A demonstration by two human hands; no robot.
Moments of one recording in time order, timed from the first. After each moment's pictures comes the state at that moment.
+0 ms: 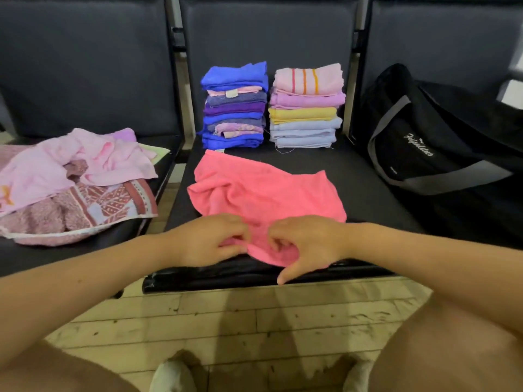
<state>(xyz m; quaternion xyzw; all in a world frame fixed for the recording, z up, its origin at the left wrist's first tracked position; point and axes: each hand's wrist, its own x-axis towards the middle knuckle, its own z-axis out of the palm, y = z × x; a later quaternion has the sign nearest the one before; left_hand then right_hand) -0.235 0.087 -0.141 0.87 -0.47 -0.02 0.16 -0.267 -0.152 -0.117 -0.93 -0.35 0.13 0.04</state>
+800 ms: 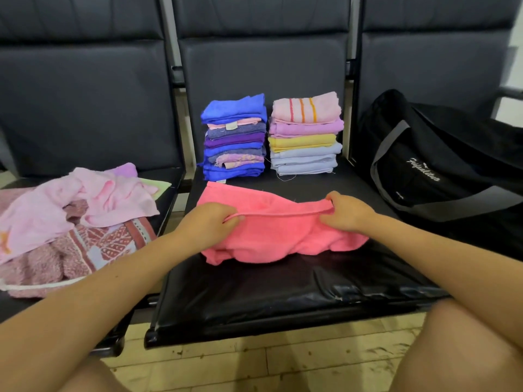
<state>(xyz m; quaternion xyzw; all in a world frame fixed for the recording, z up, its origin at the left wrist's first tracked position) -0.162 0.076 -0.110 0.96 -0.25 0.06 0.13 -0.158 -0.230 -0.127 -0.99 0.04 0.02 0.14</state>
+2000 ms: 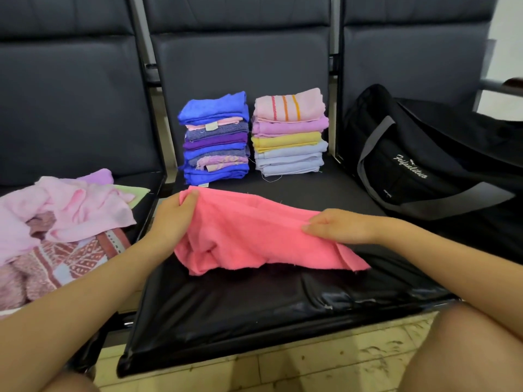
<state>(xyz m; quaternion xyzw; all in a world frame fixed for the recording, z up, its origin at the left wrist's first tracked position) -0.137 0.072 -0.115 0.84 0.02 0.11 0.53 -0.189 -0.232 -0.111 -0.93 -0.13 0.17 0.31</state>
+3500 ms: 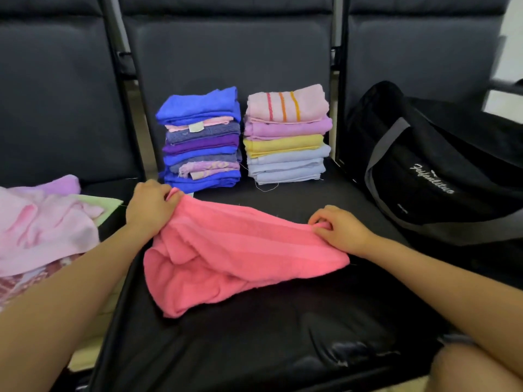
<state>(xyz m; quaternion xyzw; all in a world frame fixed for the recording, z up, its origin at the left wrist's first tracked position) 0.006 0.110 -0.158 0.96 -0.09 0.21 0.17 -0.108 -0.275 -0.184 -0.97 -0.07 -0.07 0.23</state>
